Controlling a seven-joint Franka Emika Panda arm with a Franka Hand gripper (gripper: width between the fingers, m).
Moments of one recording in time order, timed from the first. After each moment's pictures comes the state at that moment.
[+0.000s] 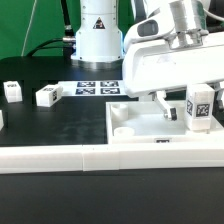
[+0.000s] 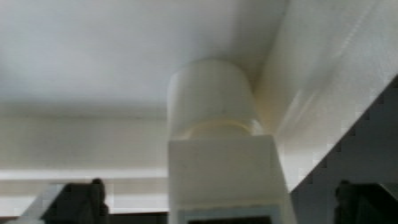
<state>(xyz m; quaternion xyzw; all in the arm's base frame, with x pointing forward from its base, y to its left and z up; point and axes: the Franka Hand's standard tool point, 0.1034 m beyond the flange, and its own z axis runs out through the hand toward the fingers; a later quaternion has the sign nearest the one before) 0.616 0.116 0.057 -0.96 -0.05 -0.27 0.05</state>
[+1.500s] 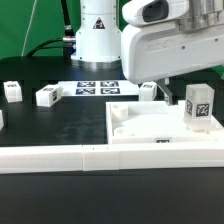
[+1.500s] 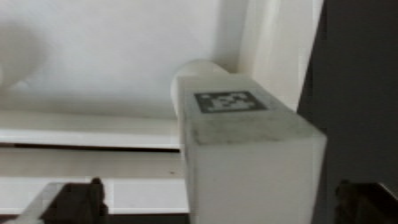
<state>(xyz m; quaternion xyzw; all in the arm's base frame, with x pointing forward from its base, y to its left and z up) 0.632 0.117 0.083 -1.00 -0.05 0.00 0.08</state>
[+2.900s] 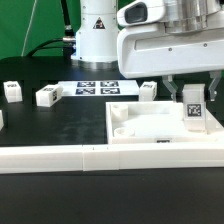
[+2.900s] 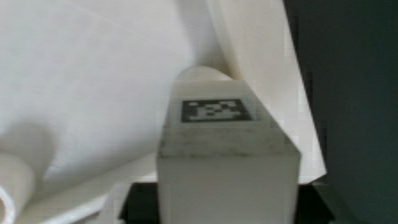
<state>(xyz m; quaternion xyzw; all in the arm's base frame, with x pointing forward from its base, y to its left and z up) 0.631 0.108 0.081 -0.97 0.21 0.00 0.09</state>
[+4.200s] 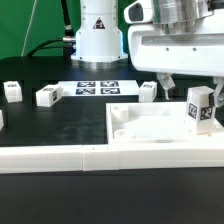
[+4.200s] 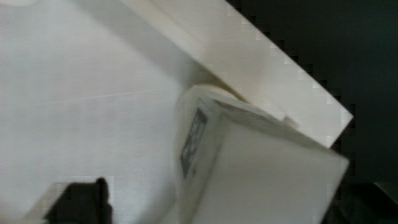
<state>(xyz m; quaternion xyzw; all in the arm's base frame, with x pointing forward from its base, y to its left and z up) 0.630 0.108 0.078 -0.91 0.41 0.02 0.09</state>
